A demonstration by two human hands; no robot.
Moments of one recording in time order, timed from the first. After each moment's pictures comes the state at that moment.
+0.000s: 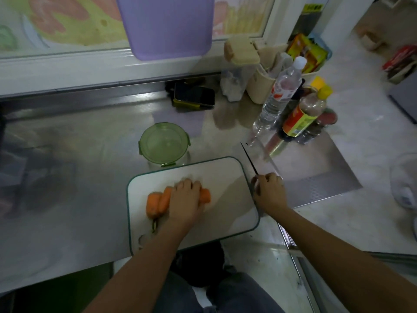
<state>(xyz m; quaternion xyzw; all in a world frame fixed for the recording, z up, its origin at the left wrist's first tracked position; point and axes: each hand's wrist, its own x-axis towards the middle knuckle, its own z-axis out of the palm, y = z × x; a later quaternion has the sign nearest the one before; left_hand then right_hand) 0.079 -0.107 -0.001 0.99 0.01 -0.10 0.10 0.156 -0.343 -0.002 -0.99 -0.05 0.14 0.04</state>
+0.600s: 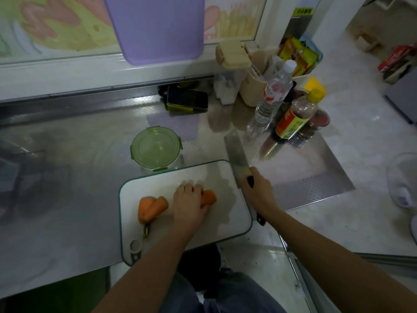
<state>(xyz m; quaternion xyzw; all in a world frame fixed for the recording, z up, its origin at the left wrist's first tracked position) 0.087 -0.137 -0.001 0.98 0.06 -0.10 0.13 0.154 -0.326 0.030 -0.92 0.00 0.12 0.38</state>
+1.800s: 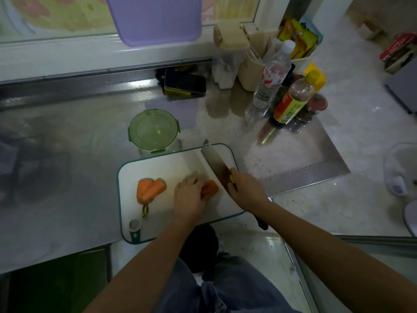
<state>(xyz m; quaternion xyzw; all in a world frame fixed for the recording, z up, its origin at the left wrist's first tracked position) 0.059 -0.150 -0.014 0.97 0.07 -0.04 0.23 0.113 -0.317 0.040 -0.95 -0.19 0.18 0.17</state>
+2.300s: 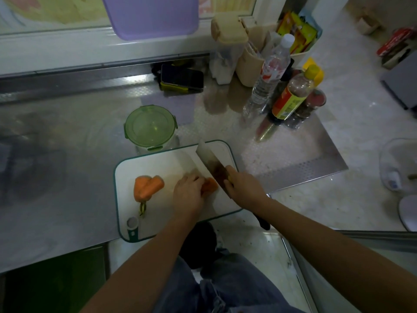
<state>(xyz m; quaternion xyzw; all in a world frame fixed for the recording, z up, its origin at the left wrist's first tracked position) 0.058 -0.156 -0.009 0.97 0.06 -0.01 0.24 0.113 -0.313 0.039 -0.95 -0.21 0.19 0.15</state>
